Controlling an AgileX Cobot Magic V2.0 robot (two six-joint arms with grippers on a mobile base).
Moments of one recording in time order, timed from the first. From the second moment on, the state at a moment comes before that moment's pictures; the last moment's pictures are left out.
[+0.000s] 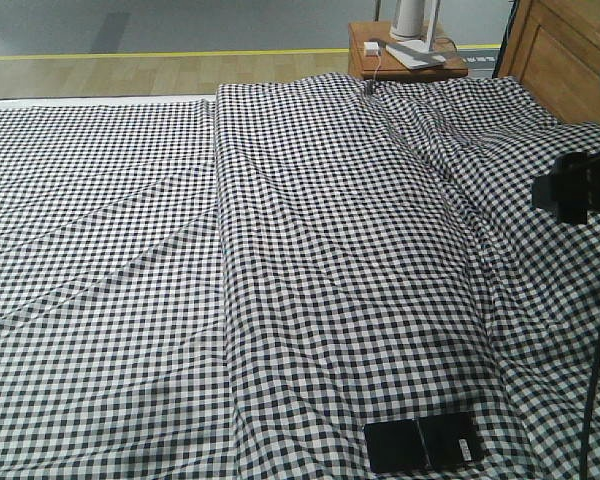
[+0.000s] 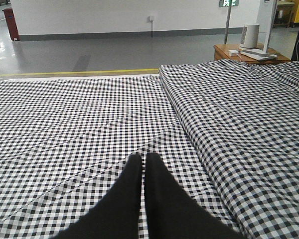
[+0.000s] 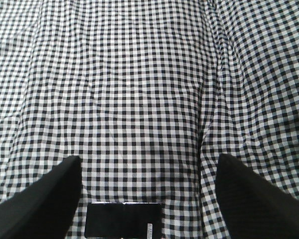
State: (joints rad) left arm 0.06 -0.02 0.03 -0.13 0.23 0.14; right arm 0.01 1.27 -1.12 0.09 0.73 -0.08
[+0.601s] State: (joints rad) left arm 0.06 -0.02 0.03 -0.13 0.23 0.14; right arm -0.49 1.58 -1.24 0.60 1.07 -0.64
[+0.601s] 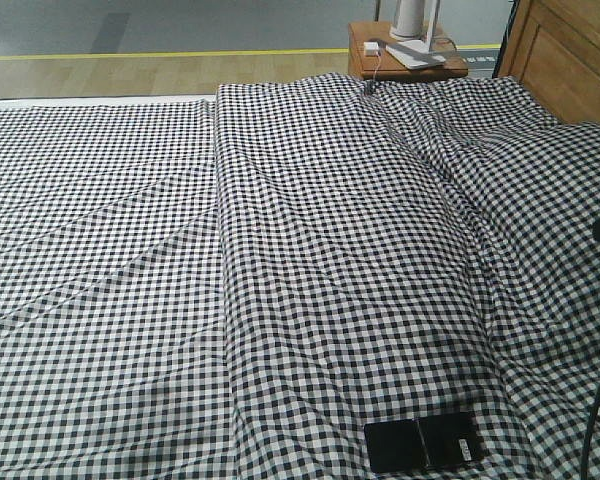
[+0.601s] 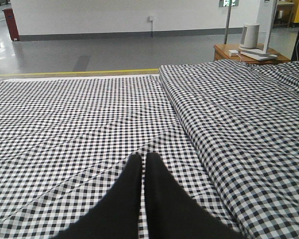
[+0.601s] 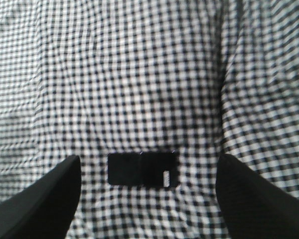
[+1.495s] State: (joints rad) left arm 0.06 -0.02 0.03 -0.13 0.23 0.14; right arm -0.56 2.27 -1.25 0.83 1.09 -1.12
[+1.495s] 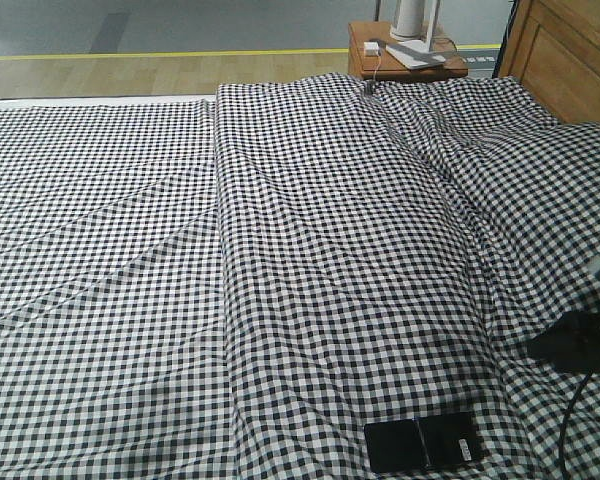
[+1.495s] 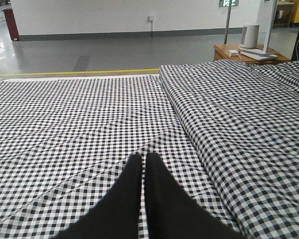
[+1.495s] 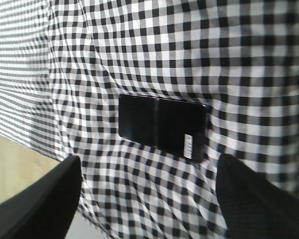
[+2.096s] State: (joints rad) left arm 0.06 -0.02 0.03 -0.13 0.23 0.14; right arm -0.56 2.60 -1.26 1.03 1.07 -1.32
